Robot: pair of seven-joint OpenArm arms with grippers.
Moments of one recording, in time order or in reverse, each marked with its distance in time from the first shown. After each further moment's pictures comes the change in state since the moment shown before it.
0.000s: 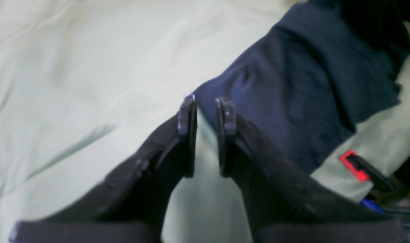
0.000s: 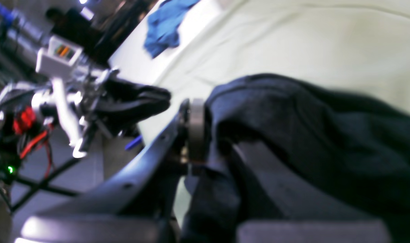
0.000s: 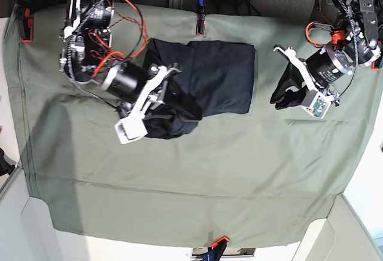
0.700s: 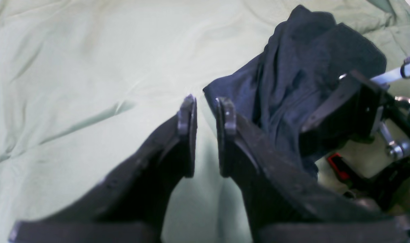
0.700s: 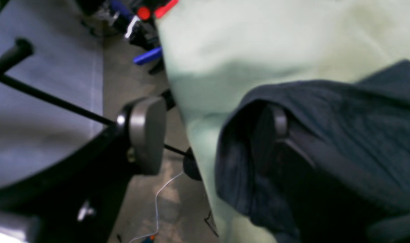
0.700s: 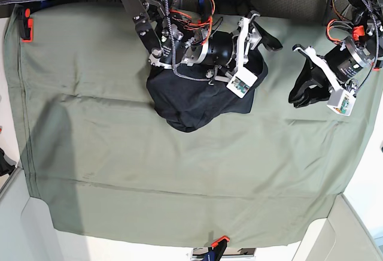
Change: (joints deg) left arm 2.0 0.0 -8.0 0.0 -11.8 0.0 5.2; right arm 1.4 -0.4 -30.8 -13.1 -19.7 -1.9 10.6
